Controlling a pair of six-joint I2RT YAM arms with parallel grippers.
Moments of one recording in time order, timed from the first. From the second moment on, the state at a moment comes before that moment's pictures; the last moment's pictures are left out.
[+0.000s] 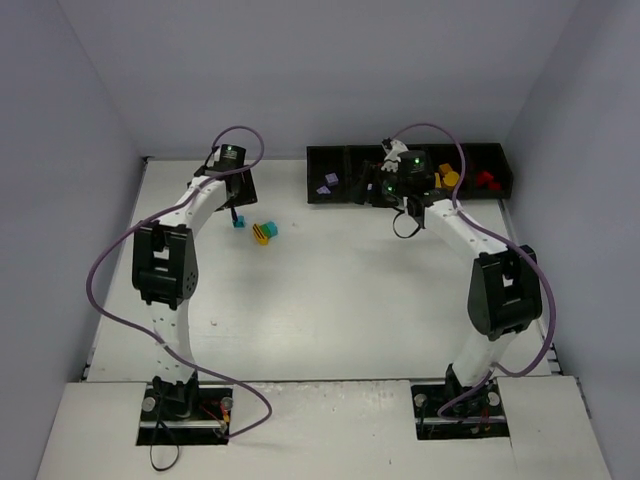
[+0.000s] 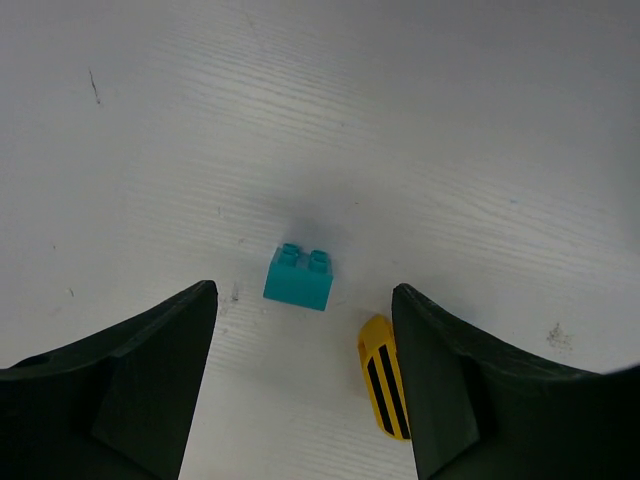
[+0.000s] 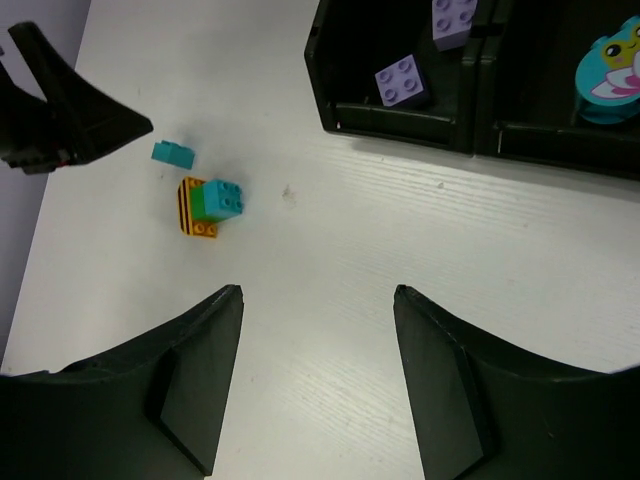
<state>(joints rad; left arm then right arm) -0.21 2.05 1.72 -0.61 -0.25 -0.40 0.28 1.75 1.31 -0.09 -0.39 0.42</state>
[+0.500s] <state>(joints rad) -0.20 2.14 1.75 -0.66 -0.21 -0.38 0.31 1.71 1.27 -0.17 -0.39 0.39</state>
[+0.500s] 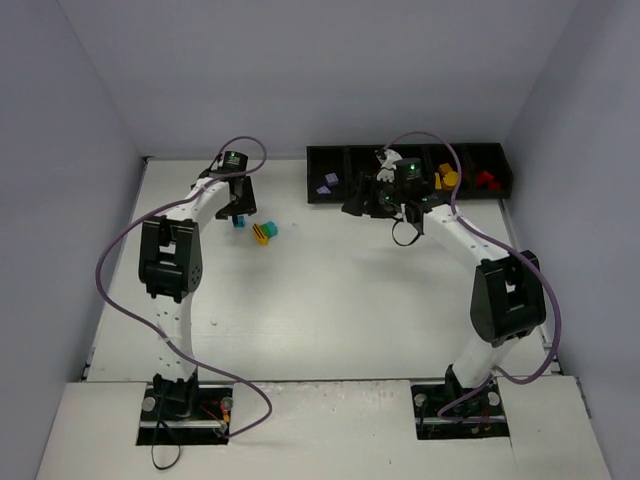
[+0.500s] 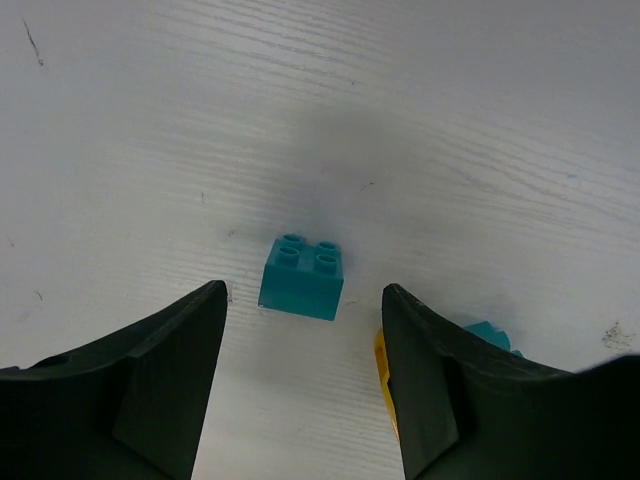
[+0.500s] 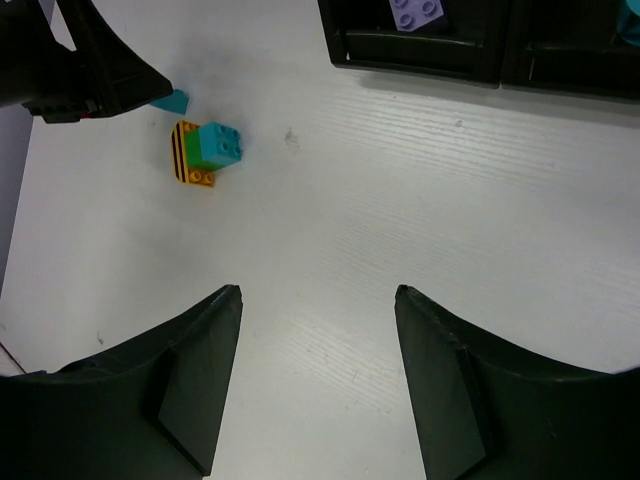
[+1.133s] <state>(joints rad) -0.20 2.20 1.76 -0.65 -0.18 -0.34 0.35 1.69 1.23 -0.19 -0.40 0.37</state>
